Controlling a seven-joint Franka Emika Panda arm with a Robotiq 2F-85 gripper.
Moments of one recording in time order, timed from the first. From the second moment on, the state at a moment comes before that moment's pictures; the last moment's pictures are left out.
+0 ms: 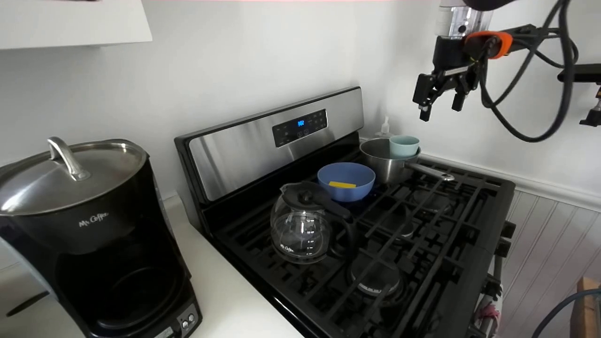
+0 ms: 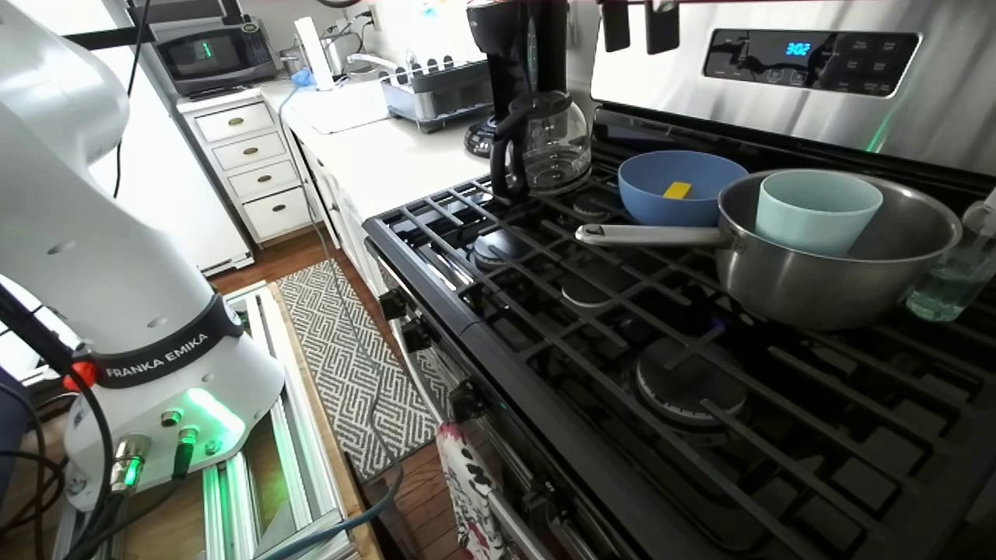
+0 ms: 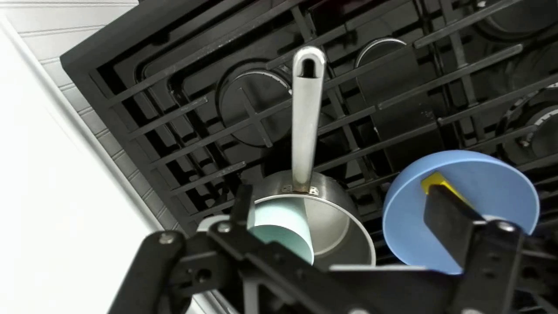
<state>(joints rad) -0.28 -0.26 -0.11 -2.27 -0.20 2.11 0.17</state>
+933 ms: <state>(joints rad) -0.28 -0.01 -0.24 -2.06 -0.13 2.06 0.01</state>
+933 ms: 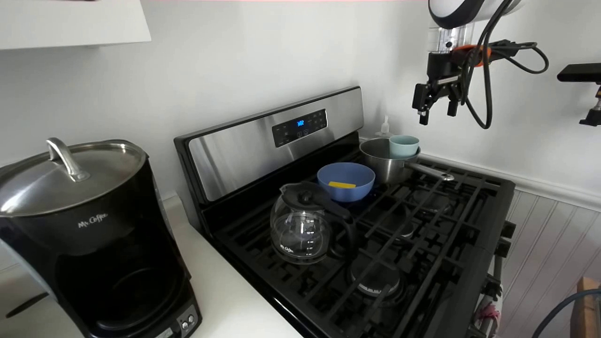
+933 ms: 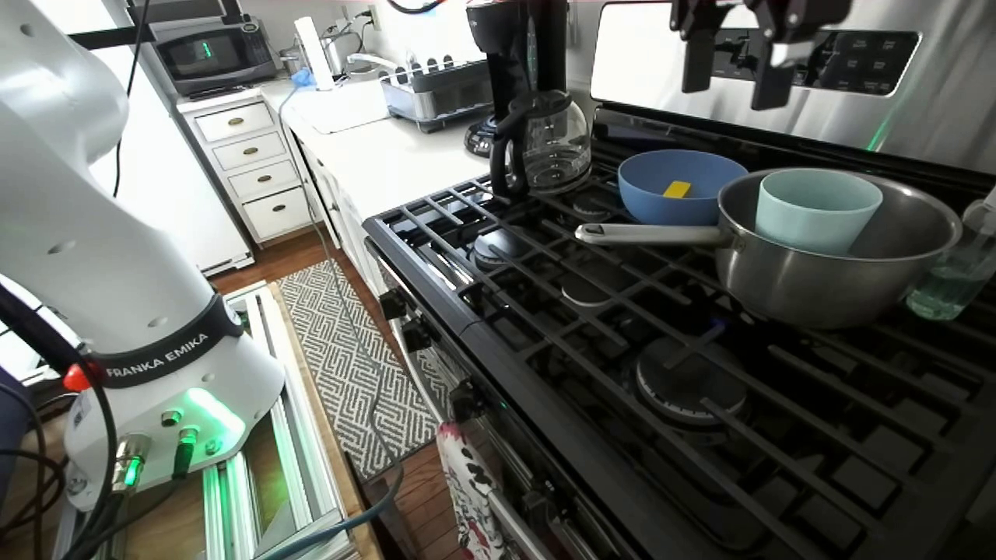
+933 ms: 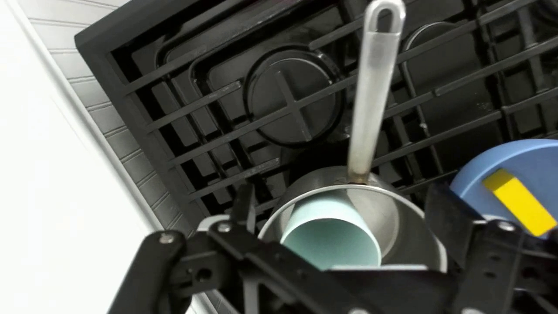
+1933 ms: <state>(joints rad) -0.28 0.22 -0.20 -1.94 -0.01 2.19 -0.34</state>
